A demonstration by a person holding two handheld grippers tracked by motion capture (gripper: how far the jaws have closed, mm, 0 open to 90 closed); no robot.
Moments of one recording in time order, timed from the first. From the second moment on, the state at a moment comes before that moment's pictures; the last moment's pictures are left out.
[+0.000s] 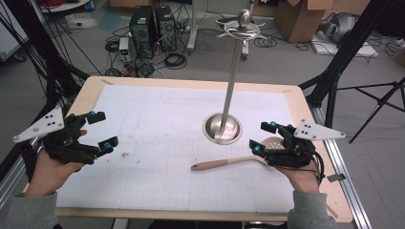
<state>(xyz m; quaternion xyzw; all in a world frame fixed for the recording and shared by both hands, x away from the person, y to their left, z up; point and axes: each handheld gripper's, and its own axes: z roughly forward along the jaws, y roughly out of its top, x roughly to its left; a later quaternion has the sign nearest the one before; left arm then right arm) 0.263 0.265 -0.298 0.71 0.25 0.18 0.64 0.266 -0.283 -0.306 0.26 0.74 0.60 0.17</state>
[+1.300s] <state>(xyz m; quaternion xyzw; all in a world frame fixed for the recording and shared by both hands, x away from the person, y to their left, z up) 0.266 0.263 -0.305 0.71 0.26 0.18 0.63 0.295 -0.274 -0.392 0.28 0.81 0.49 0.15</state>
